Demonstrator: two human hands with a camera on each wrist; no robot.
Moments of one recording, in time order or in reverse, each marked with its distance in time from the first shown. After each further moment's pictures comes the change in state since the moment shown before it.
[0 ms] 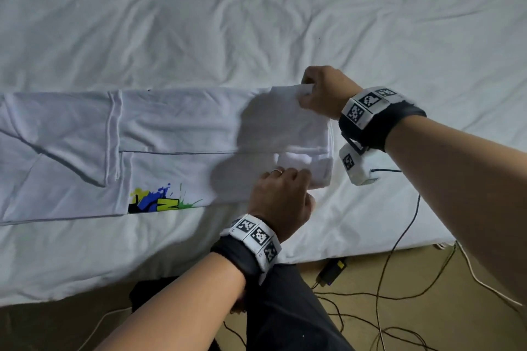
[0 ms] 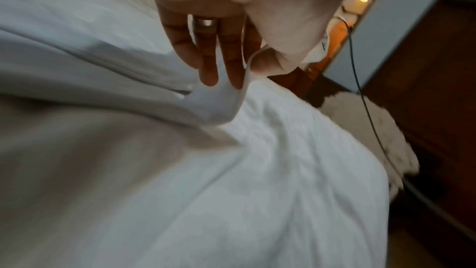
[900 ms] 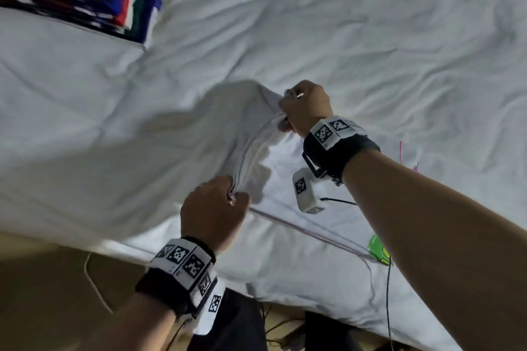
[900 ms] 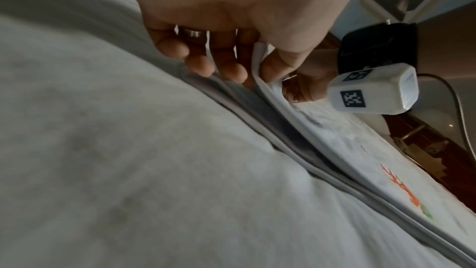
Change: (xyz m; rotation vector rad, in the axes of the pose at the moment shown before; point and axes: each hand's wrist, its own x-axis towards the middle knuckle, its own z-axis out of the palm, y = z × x) left_hand -0.265 -0.413 -0.205 -0.234 0.272 -0.884; right_hand 0.084 -0.512 0.248 0.352 -0.036 -0.023
